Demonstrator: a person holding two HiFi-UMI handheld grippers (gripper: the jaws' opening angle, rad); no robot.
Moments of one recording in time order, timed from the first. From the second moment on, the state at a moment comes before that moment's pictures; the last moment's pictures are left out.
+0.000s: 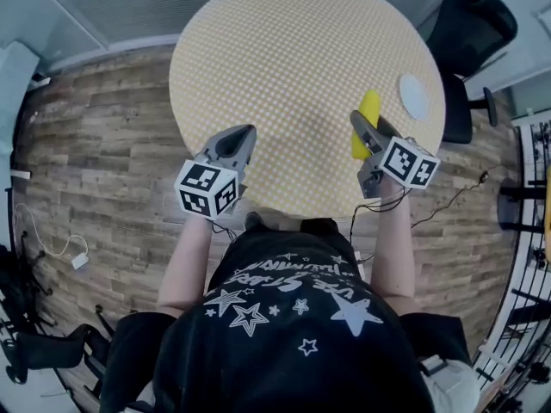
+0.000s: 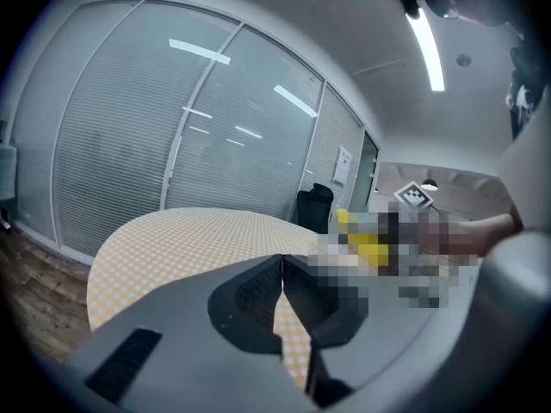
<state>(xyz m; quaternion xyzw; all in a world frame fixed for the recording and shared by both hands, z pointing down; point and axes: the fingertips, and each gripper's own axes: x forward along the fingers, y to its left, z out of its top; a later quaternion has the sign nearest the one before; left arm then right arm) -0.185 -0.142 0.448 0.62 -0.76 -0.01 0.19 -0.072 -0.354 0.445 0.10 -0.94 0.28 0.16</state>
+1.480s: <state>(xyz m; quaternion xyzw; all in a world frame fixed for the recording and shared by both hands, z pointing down) -0.084 -0.164 0.430 0.69 -0.70 0.06 0.19 0.026 -0.287 0.474 0.10 -0.93 0.33 0.15</state>
